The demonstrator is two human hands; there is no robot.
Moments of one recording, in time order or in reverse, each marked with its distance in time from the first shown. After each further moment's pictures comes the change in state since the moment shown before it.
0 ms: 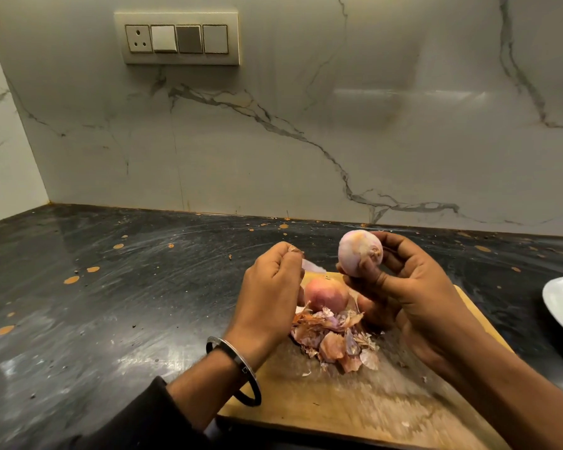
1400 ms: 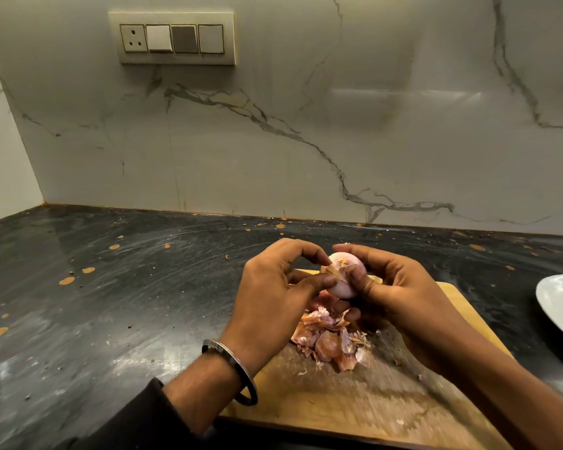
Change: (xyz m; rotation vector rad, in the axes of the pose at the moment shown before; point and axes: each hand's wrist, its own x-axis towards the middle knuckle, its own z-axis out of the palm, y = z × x) left_hand -0.005 0.003 0.001 0.000 -0.105 0.228; right_hand -0.013 -0.015 0.008 -0.259 -0.119 0.097
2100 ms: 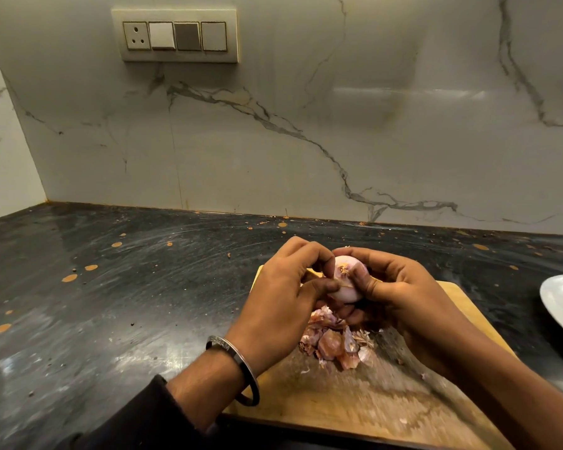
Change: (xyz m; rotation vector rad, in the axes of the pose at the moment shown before) left_hand 0.000 0.002 0.001 0.186 -0.098 0.065; right_hand 0.002 0.003 0.000 0.035 -0.024 0.036
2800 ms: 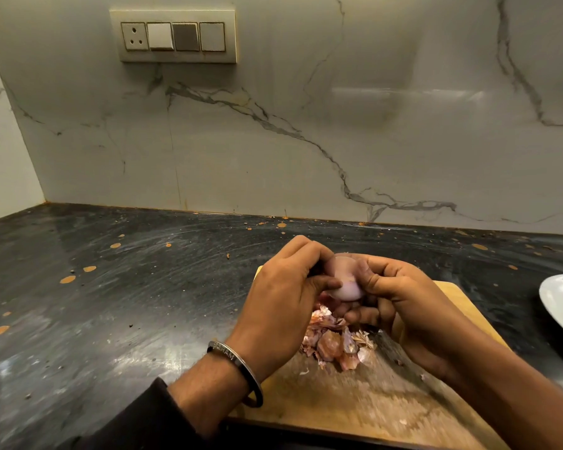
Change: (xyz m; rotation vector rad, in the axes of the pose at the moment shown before) left_hand -0.001 0.005 0.002 0.097 0.071 0.122; right_hand 0.003 0.000 0.002 0.190 -0.029 0.123
